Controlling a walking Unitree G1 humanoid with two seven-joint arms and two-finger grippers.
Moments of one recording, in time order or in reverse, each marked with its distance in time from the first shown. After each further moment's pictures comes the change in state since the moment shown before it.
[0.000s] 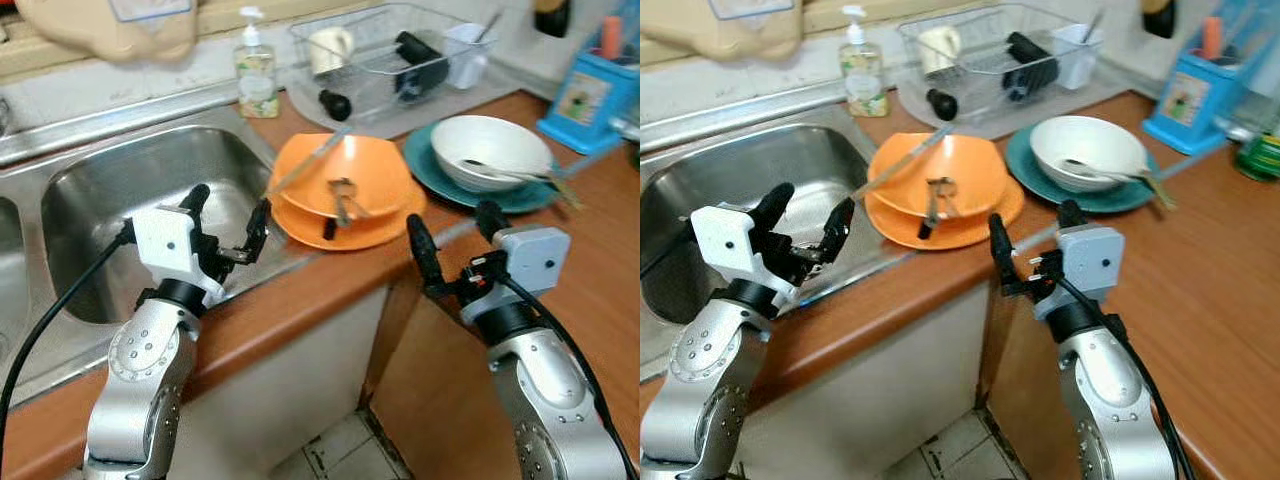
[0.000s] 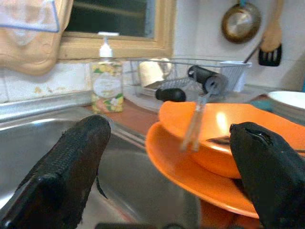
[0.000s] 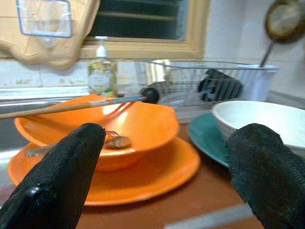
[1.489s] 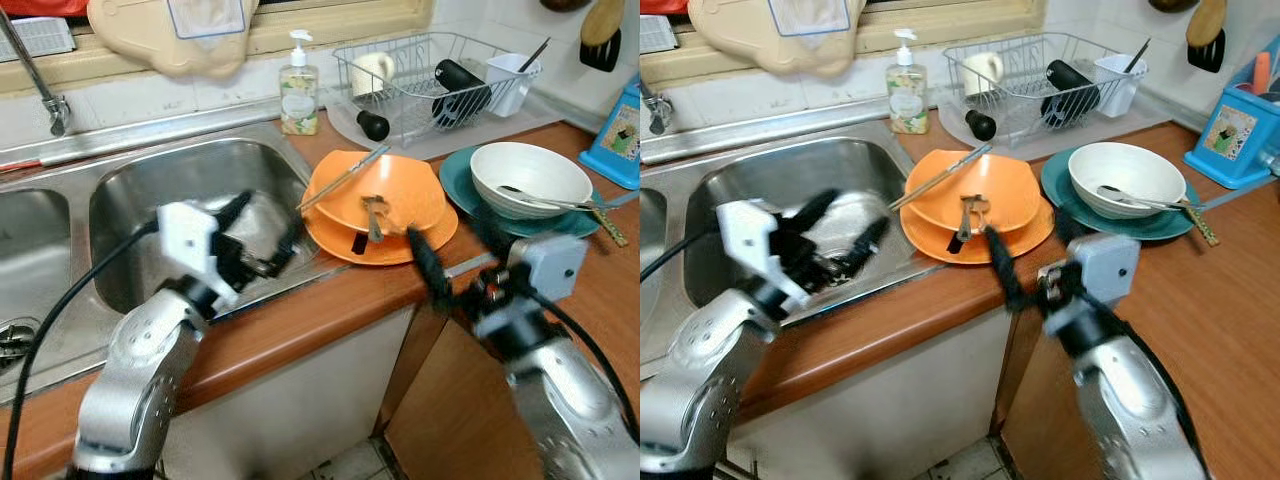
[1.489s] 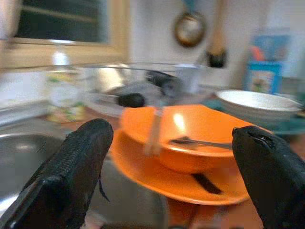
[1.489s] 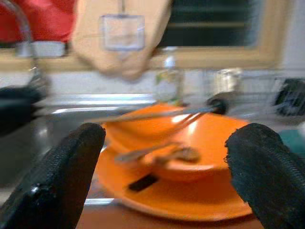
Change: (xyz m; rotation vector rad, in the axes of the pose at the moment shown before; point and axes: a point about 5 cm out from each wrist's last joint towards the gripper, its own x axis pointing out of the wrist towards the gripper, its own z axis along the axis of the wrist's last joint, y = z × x) left arm 0.010 -0.018 0.001 -0.063 0.062 -0.366; right arm -0.019 -0.005 0.001 0.093 0.040 0.209
